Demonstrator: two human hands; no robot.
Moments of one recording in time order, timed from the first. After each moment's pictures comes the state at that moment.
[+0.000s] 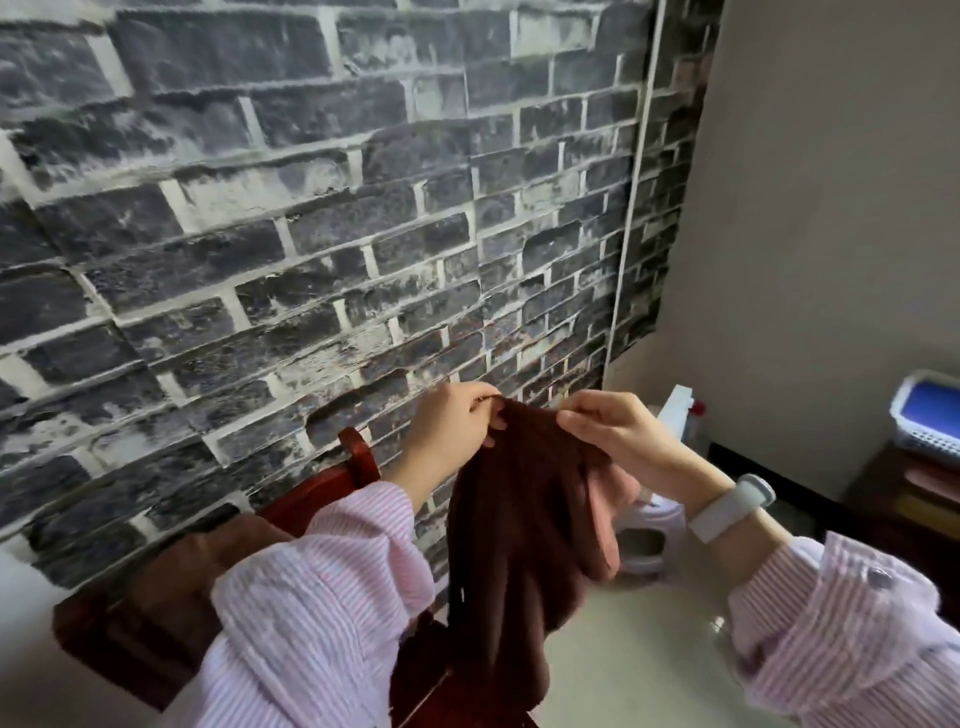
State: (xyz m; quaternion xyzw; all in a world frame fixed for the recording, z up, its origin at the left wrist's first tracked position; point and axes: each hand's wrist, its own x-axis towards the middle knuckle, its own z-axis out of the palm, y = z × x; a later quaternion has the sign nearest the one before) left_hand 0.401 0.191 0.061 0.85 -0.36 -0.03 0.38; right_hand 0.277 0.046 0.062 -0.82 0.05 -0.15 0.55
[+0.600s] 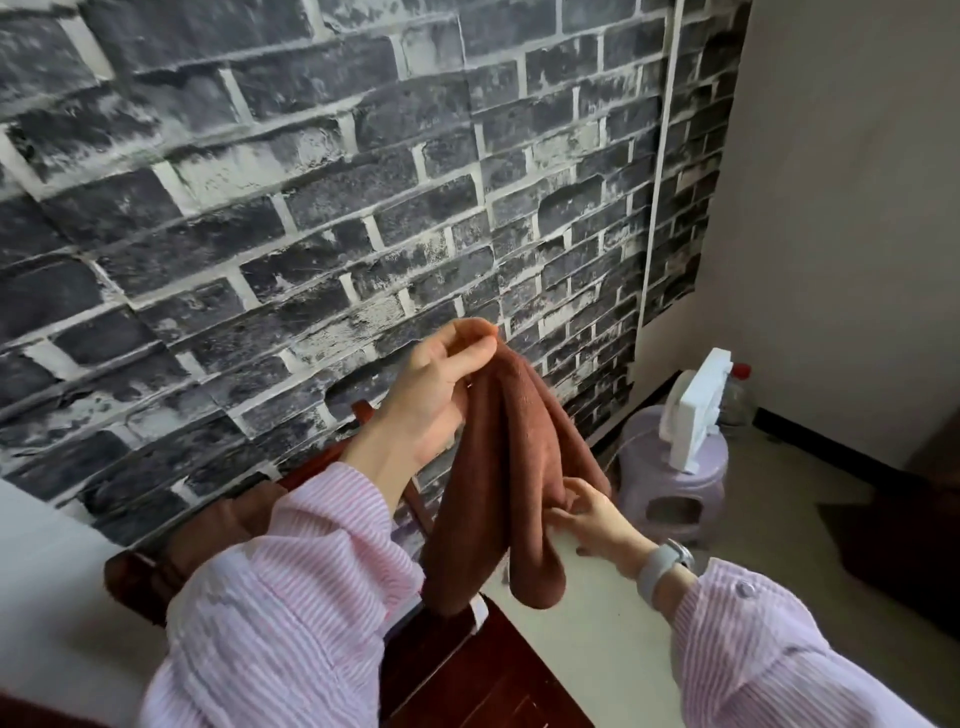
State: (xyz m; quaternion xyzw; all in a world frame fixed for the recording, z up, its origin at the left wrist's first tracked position) left_hand 0.370 0.190 0.094 0.56 -0.20 -0.28 0.75; right_hand 0.282 0.056 -0.103 -0.79 0.25 0.02 0.56
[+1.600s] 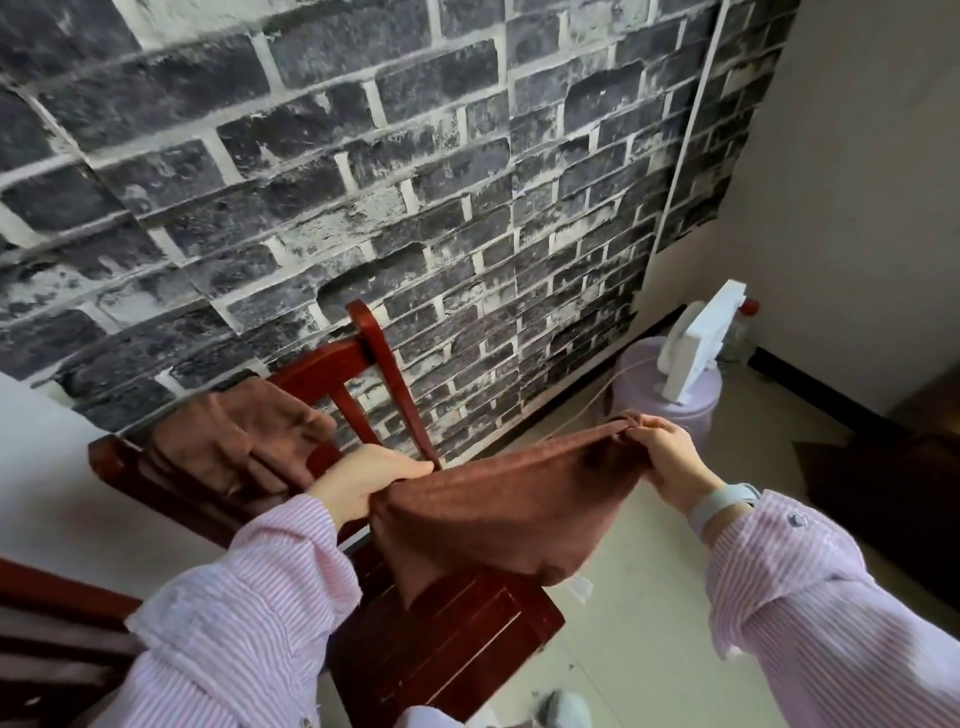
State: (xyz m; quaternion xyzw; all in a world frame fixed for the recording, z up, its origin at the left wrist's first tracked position) left_hand 0.378 0.301 -0.077 0.80 0.06 -0.39 0.45; right_hand 0.249 0.012 -0.127 -0.55 0.42 -0.08 0.72
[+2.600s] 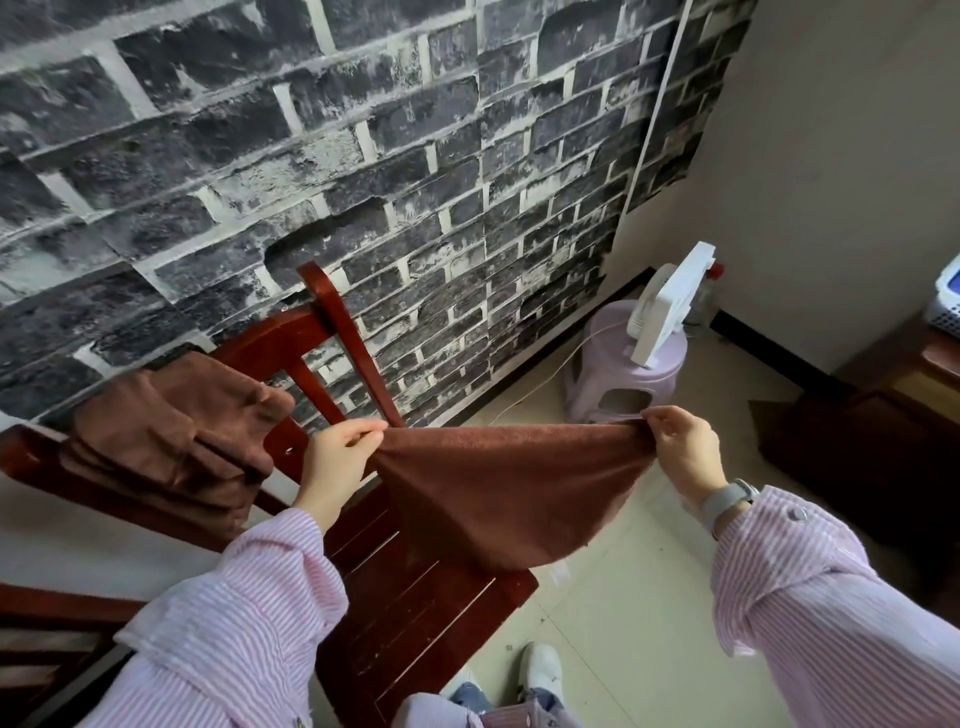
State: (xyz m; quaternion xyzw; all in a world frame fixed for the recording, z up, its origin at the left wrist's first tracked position) left_hand 0.381 0.307 -0.126 0.87 -0.05 -0.15 0.46; right_hand 0.209 -0.005 -0.144 -0.80 0.42 -0.13 0.40
